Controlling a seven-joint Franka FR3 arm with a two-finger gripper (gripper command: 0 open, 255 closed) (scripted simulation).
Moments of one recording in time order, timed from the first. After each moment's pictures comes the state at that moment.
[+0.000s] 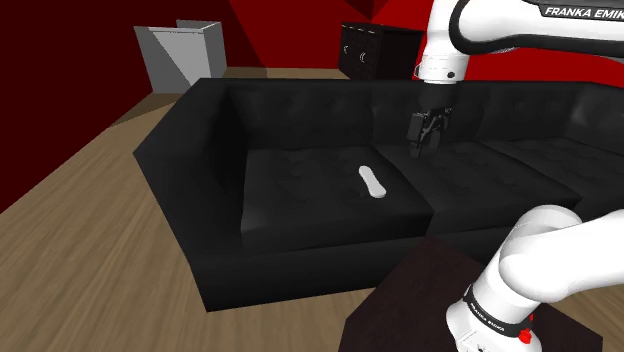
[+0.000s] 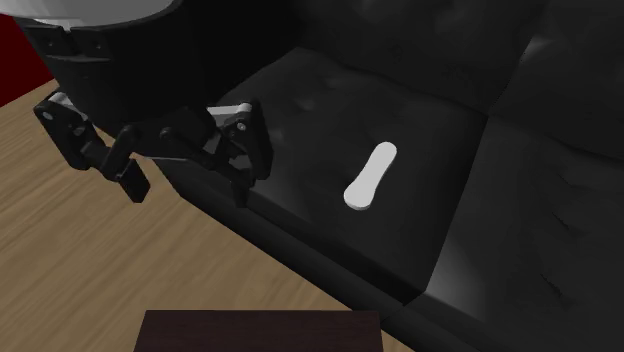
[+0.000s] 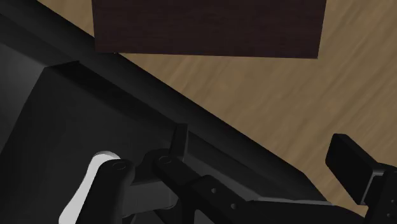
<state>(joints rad) -0.02 -0.76 0.00 -2.32 0.04 1.44 0.01</state>
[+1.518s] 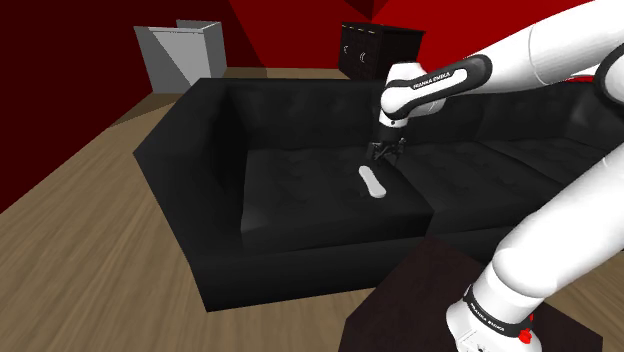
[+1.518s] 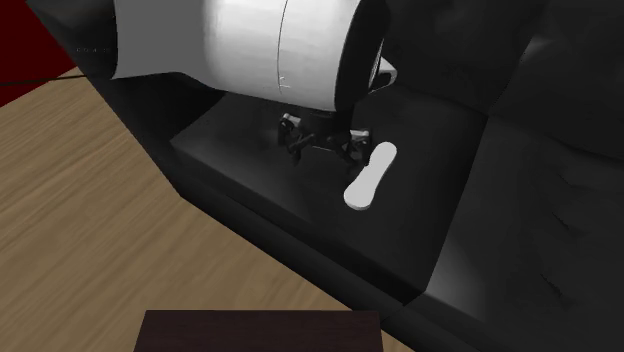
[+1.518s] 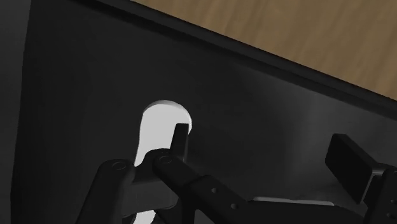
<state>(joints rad) -0.14 -0.21 -0.14 -2.34 -0.01 2.09 0.02</state>
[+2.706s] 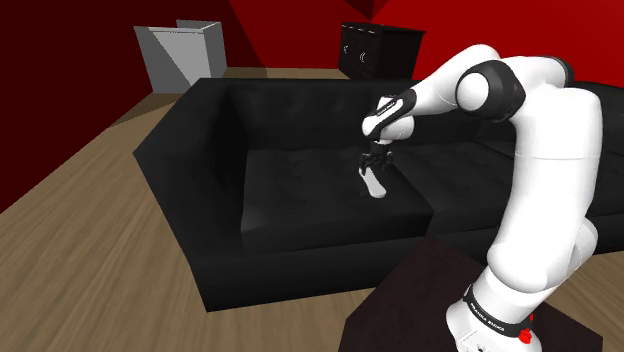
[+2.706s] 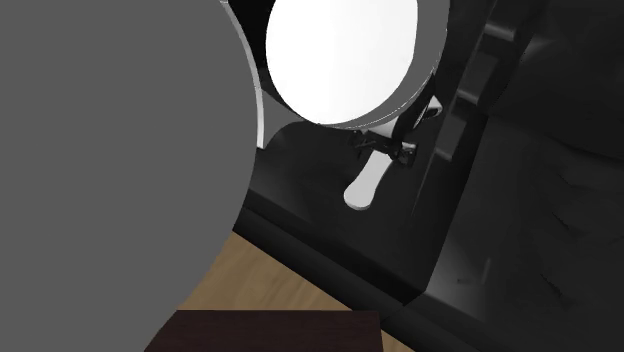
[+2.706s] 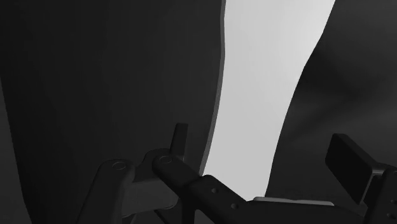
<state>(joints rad) -0.25 0.38 -0.20 -1.99 0.12 2.39 -0.05</state>
